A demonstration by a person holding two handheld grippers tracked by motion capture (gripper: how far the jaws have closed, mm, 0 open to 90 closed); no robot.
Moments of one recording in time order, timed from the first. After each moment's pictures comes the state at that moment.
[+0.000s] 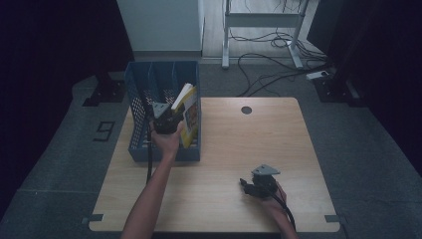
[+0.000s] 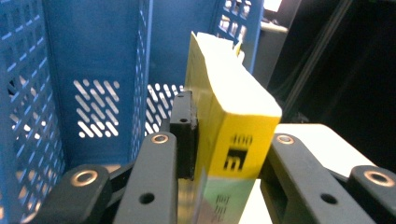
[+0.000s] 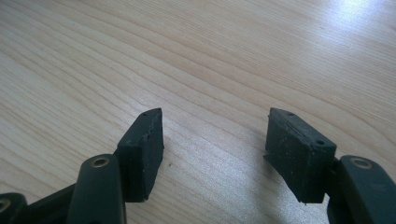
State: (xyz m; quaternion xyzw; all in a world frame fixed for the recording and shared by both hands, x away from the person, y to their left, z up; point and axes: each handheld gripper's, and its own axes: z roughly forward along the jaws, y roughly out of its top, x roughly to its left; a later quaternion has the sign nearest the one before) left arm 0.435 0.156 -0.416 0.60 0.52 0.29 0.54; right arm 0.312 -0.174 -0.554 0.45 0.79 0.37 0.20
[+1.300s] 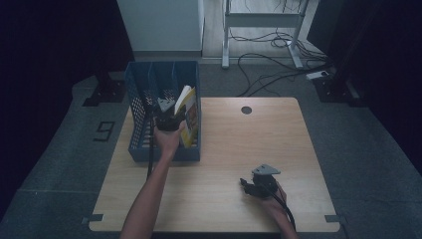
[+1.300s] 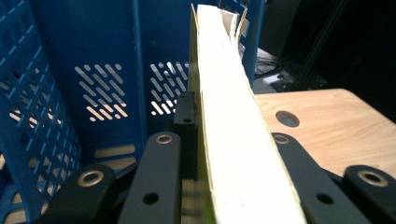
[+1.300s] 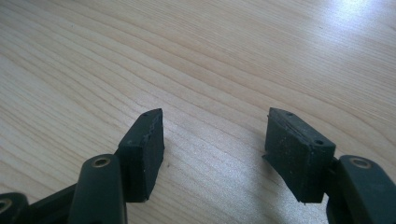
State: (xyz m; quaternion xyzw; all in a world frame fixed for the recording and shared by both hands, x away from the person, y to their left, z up) left arm 0.447 0.148 -0.407 0.64 0.52 0.29 0.47; right arm 0.313 -0.175 -0.554 0.45 0.79 0.37 0.20
